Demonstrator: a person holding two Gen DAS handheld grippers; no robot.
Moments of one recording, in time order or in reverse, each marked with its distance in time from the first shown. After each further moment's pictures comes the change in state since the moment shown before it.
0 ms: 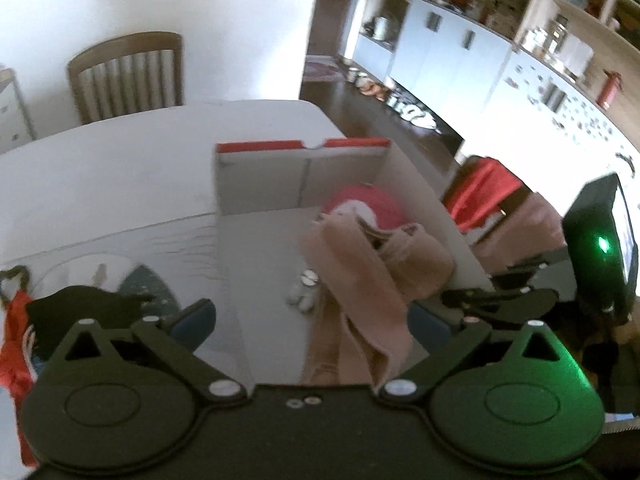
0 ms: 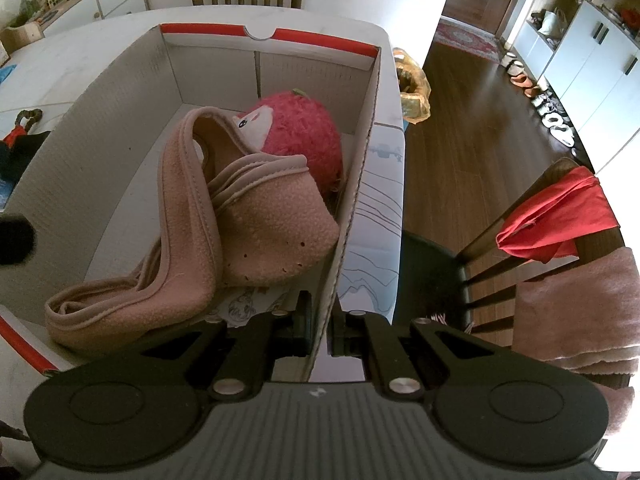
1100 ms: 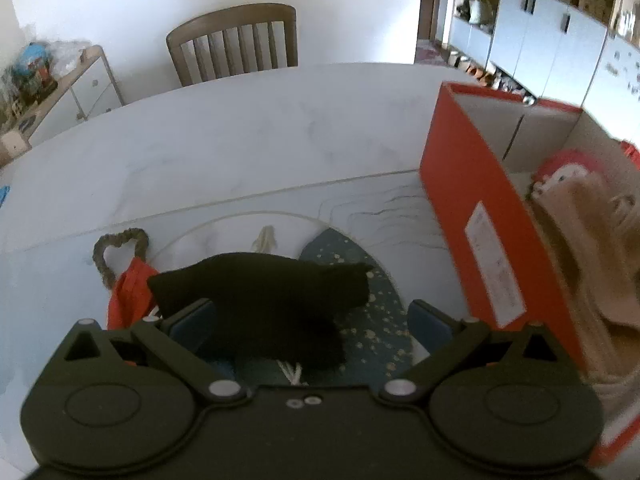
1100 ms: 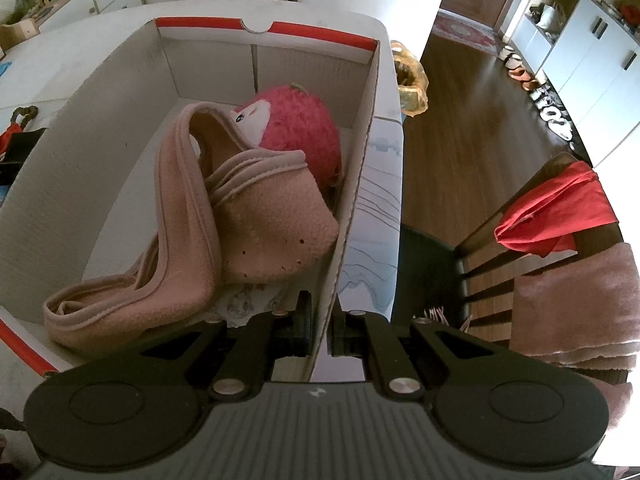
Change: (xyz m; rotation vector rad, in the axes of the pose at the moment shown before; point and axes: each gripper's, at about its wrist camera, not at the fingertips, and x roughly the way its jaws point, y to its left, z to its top) left arm 0.049 0.124 -0.025 -0.013 0.052 0.300; right arm 0.001 0.001 0.002 -0.008 0.024 -0.006
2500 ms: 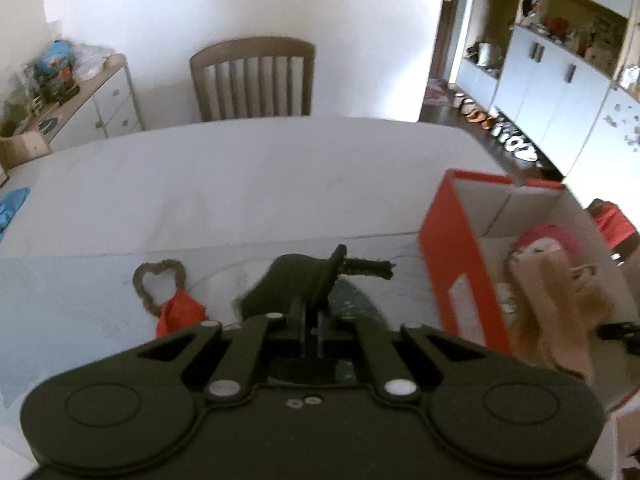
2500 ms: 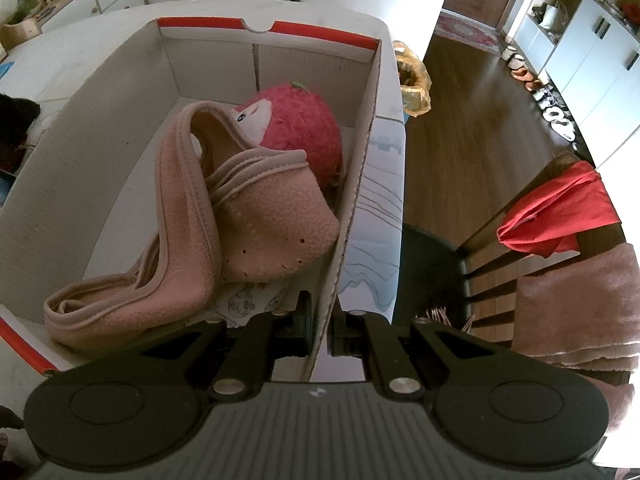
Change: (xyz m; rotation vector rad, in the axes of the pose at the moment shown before) left arm -0.067 0.032 0.028 -0.104 -0.087 -0.056; right arm 0.003 0.002 0.002 -0.020 -0.002 0.012
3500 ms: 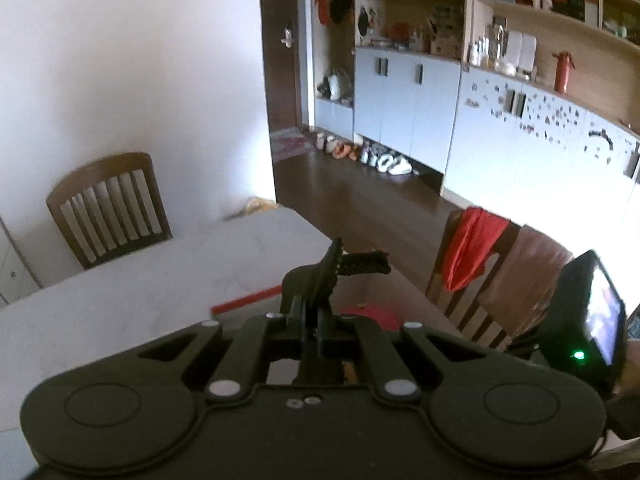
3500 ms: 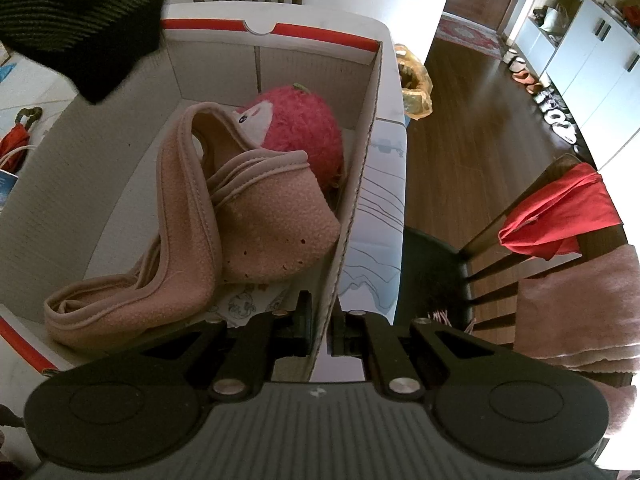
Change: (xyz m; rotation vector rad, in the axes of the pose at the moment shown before) left arm -0.023 -0.166 0.043 0.350 -0.187 -0.263; right arm -0.001 0.000 0.001 -0.016 -0.013 0.014
